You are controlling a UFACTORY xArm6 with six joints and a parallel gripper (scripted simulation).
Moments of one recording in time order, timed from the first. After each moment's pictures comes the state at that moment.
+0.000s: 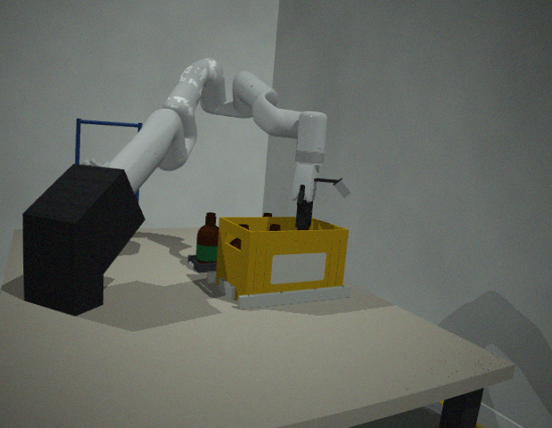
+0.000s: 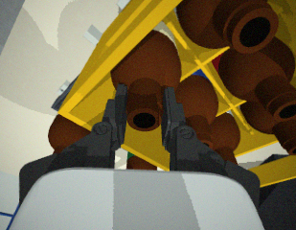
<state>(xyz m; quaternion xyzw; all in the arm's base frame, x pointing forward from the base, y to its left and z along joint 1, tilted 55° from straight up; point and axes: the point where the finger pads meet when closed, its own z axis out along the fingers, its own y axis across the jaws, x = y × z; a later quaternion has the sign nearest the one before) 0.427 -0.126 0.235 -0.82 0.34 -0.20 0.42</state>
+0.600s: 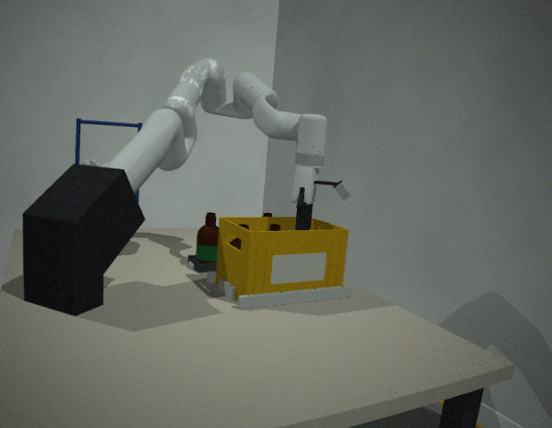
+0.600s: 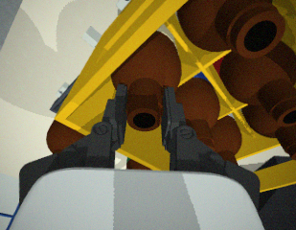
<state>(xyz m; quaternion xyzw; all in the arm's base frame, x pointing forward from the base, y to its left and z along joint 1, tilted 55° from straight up) 0.431 -0.122 0.231 -0.82 0.34 -0.20 0.42</state>
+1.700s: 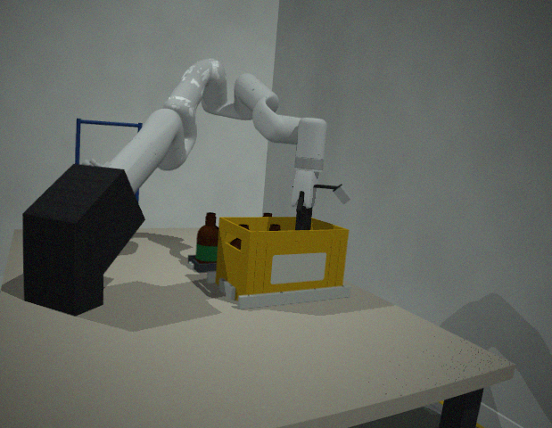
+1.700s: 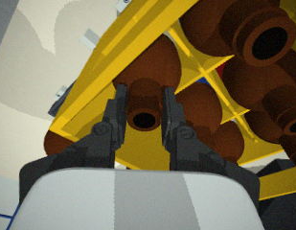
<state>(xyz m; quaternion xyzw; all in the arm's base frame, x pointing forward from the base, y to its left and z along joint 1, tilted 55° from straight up) 0.437 -0.117 0.225 -0.82 0.34 -0.20 0.42</state>
